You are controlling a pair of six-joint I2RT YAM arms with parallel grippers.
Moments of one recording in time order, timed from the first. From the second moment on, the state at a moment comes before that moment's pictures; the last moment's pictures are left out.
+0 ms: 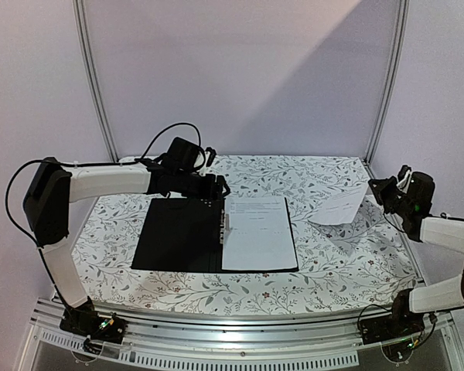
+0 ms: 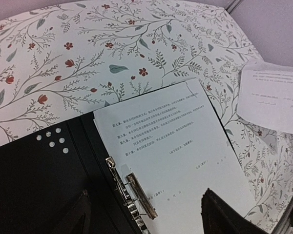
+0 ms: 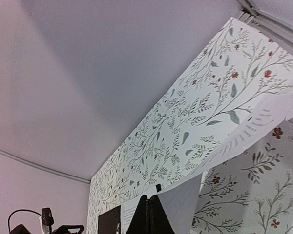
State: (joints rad) left arm -0.67 1.84 1.32 -0.20 0.08 -0.38; right arm -0.12 1.19 0.47 0.49 -0.37 0.98
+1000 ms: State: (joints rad) left arm -0.65 1.84 1.34 -0.23 0.02 -0.34; right arm 0.22 1.33 0.80 0.24 -0.87 0.83
